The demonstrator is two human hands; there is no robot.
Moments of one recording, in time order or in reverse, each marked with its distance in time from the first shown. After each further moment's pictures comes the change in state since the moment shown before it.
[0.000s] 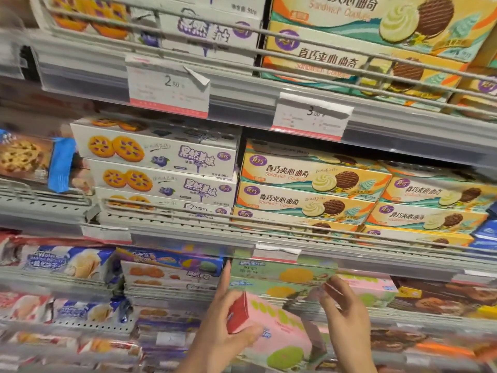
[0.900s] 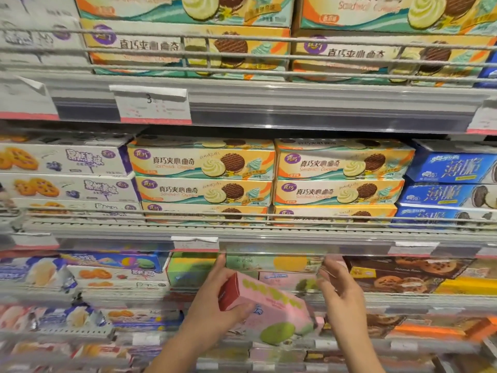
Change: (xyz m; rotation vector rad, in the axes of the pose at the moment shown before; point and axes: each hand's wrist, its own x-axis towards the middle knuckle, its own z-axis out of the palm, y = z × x) left_hand 0.043 0.052 0.106 0.134 -0.016 -0.140; right_hand 0.055 0.058 -0.110 0.161 -0.023 0.001
